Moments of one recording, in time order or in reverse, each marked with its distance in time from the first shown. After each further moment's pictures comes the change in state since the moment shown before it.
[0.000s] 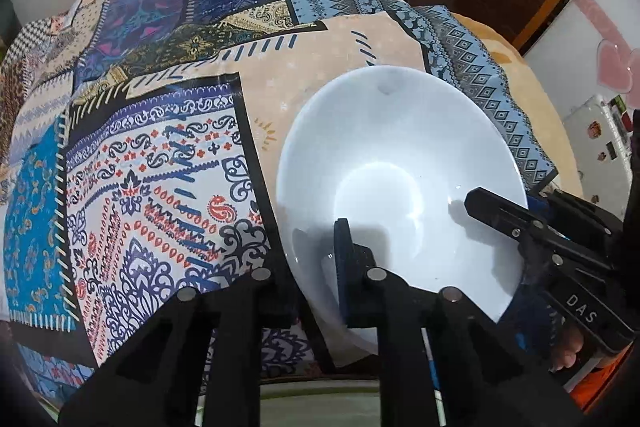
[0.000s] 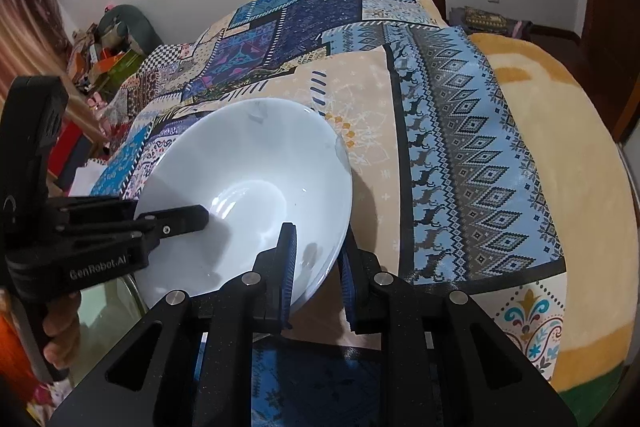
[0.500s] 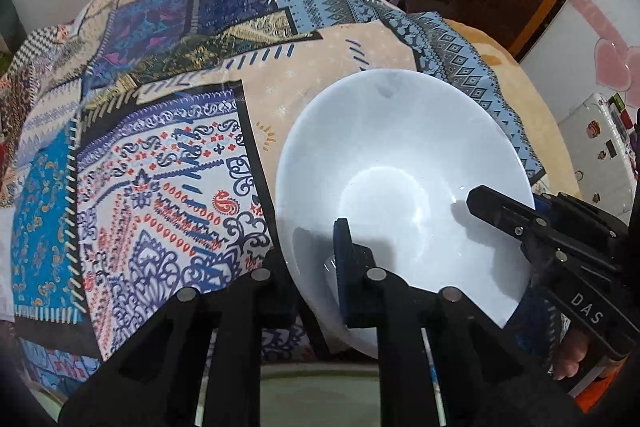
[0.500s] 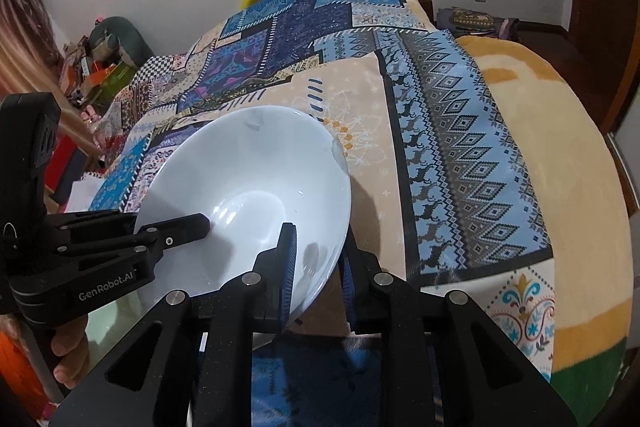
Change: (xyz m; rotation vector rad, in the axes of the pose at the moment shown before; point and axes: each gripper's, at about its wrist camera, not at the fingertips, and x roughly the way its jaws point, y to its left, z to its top) left arm -0.017 -0.005 -0.011 0.014 -0.042 0.011; right arm -0.016 0.008 -0.006 0.038 -0.032 -0.020
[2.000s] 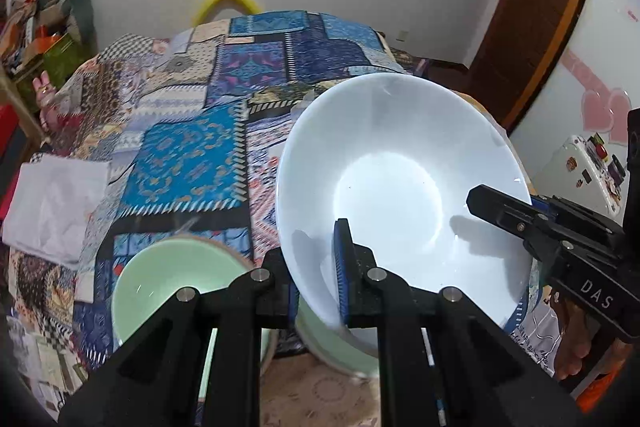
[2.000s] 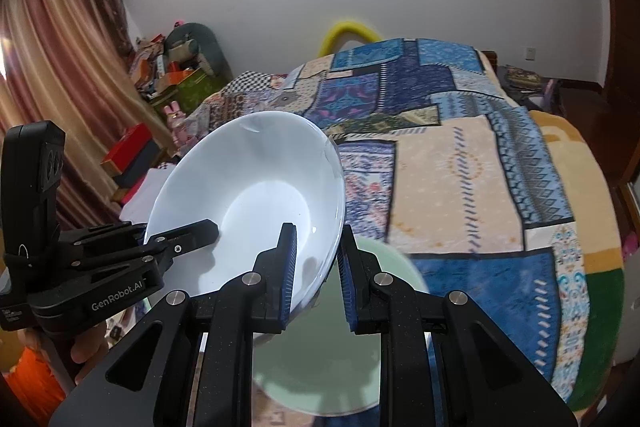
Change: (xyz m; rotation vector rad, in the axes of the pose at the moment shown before) left arm -0.202 0.069 -0.134 -0.125 -0.243 0.069; right arm -0.082 0.153 -0.046 -0.159 -0.135 0.130
